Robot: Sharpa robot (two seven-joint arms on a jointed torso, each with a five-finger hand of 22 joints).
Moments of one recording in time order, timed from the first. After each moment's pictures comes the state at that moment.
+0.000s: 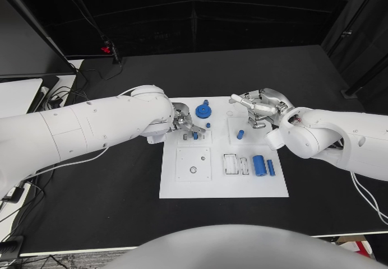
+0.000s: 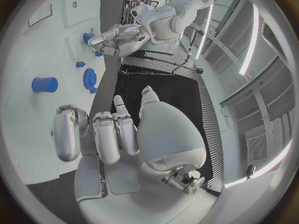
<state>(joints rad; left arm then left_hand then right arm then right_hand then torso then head) 1.37 -0.39 -0.23 1.23 -0.94 0.15 -0.48 1.12 0.18 -0.26 0.29 0.23 0.80 0.07 0.54 0.82 1.46 0.01 1.57 1.31 1.47 -0.04 1.57 1.31 0.01 1.47 0.08 1.57 1.31 1.17 -1.02 -0.09 1.65 -0.31 -0.37 0.20 1.29 0.09 -0.16 0.29 0.21 0.77 0.20 0.20 0.07 1.47 0.13 1.57 1.31 1.47 0.07 1.57 1.31 0.04 1.44 0.19 1.42 1.31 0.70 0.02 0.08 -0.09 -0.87</state>
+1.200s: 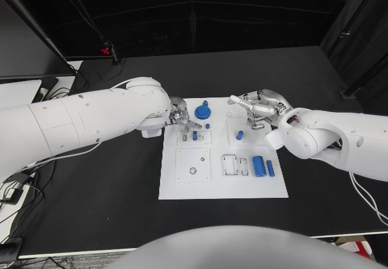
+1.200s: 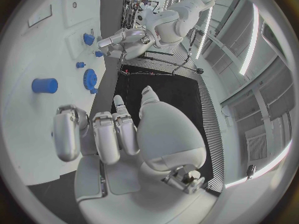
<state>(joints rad) 1.43 -0.40 -0.24 1.24 -0.98 0.20 -0.48 1.12 0.19 -0.29 0.29 0.24 0.82 0.07 0.57 0.82 1.46 0.01 1.57 1.31 1.47 -0.04 1.57 1.31 0.01 1.47 0.08 1.57 1.31 1.17 -1.02 -0.09 1.65 -0.31 -0.37 0.20 1.29 0.09 -0.16 0.29 0.21 0.77 0.20 0.21 0.07 1.47 0.13 1.57 1.31 1.47 0.07 1.57 1.31 0.04 1.44 0.19 1.42 1.31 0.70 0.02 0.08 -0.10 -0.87</state>
